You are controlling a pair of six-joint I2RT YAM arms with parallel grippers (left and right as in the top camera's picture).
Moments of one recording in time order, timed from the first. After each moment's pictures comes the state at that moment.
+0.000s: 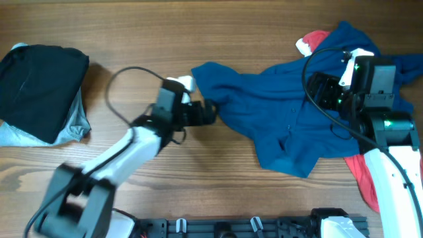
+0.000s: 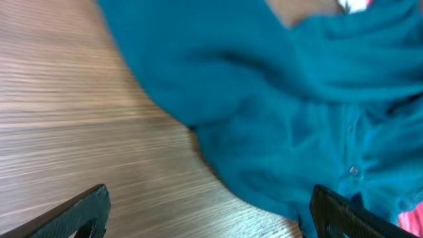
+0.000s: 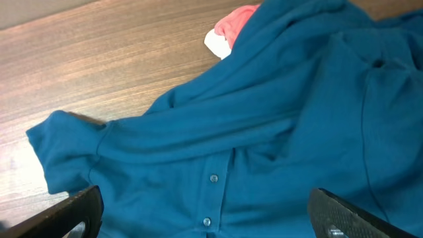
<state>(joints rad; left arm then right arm) -0.45 1.58 0.75 0.02 0.29 -0.56 0.01 1.16 1.14 -0.81 0.04 0.24</state>
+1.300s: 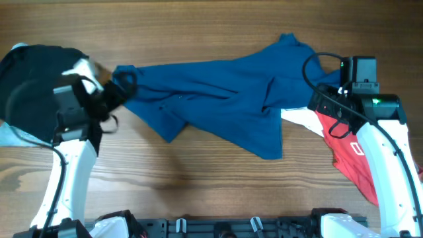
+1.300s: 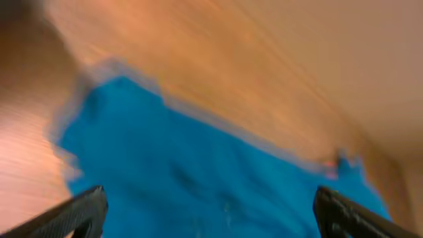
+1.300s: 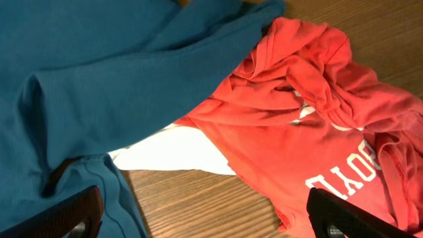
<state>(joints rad) 0.19 1.30 0.76 -0.16 0.44 -0.52 -0.01 1.31 1.13 -0.96 0.21 0.35</state>
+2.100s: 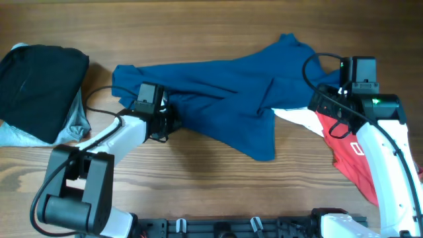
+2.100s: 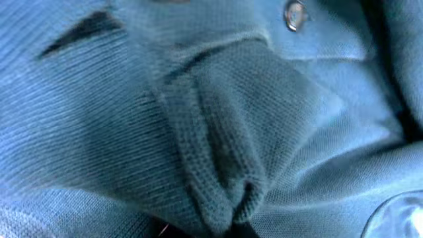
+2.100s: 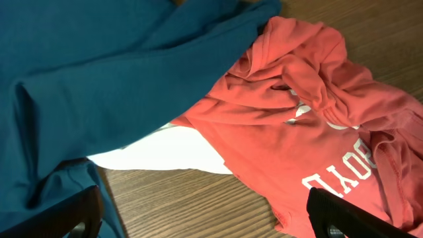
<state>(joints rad) -0.23 1.68 0.77 -0.28 0.27 -0.71 -0.01 1.31 1.13 -0.97 0.22 0.35</state>
